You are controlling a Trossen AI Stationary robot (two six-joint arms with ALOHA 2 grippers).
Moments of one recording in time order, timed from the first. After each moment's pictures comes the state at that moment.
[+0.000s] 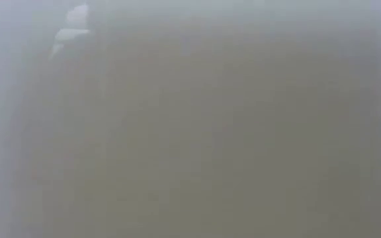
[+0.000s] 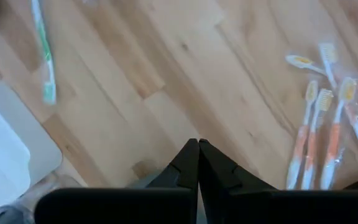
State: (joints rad) left arm 0.04 1.14 0.66 0.24 0.23 -0.01; right arm -0.04 1.43 1.49 -1.40 0.04 0.55
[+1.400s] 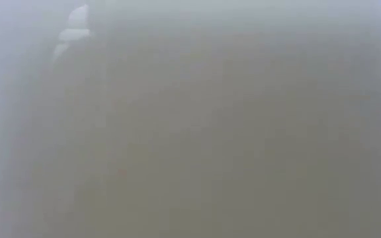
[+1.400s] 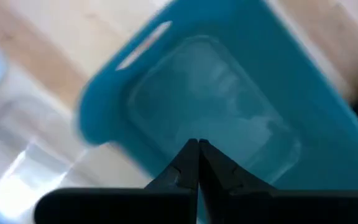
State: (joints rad) left arm 0.04 1.14 0.66 0.25 0.23 -0.05; right arm 0.85 1.43 1.04 -1.25 0.19 1.66
